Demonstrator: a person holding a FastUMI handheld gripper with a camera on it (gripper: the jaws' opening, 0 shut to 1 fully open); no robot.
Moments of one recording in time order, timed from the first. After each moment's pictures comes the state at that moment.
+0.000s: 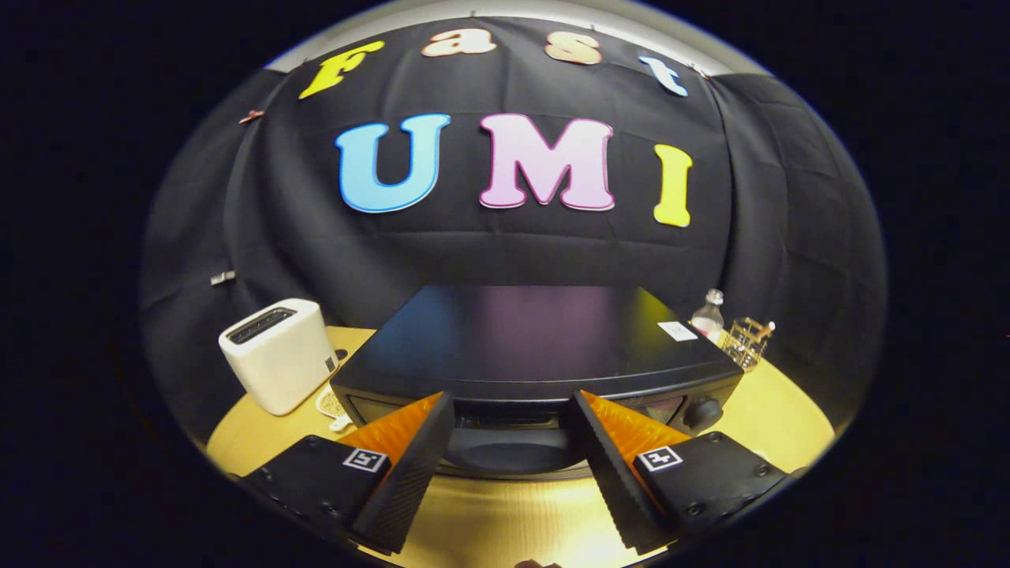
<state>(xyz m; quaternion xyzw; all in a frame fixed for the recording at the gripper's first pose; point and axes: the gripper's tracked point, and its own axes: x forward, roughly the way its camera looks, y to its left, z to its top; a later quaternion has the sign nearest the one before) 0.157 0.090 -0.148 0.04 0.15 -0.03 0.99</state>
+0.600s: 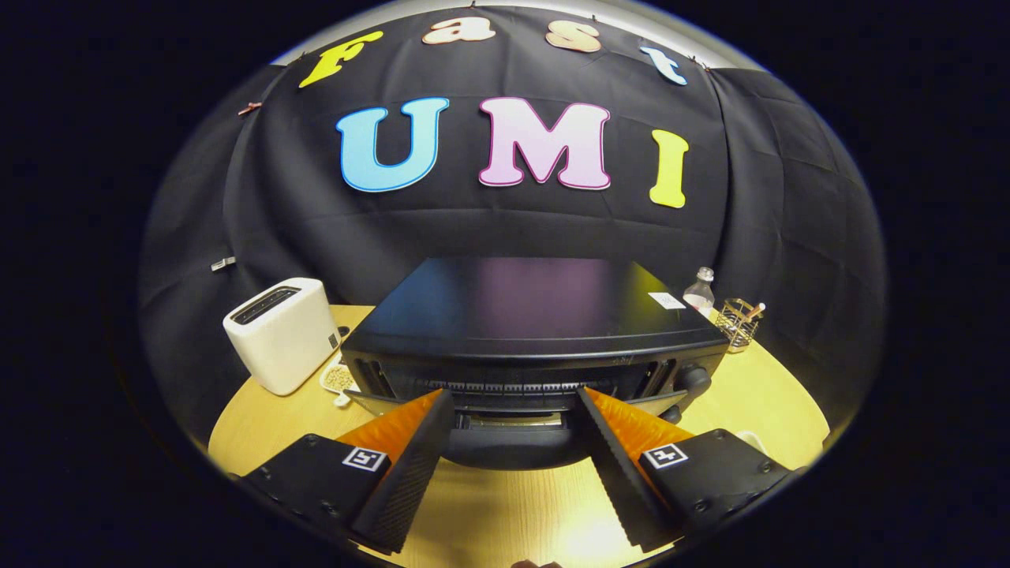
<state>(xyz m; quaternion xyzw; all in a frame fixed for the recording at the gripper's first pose) 0.119 0.093 -0.164 0.03 0.19 -0.03 0.98</state>
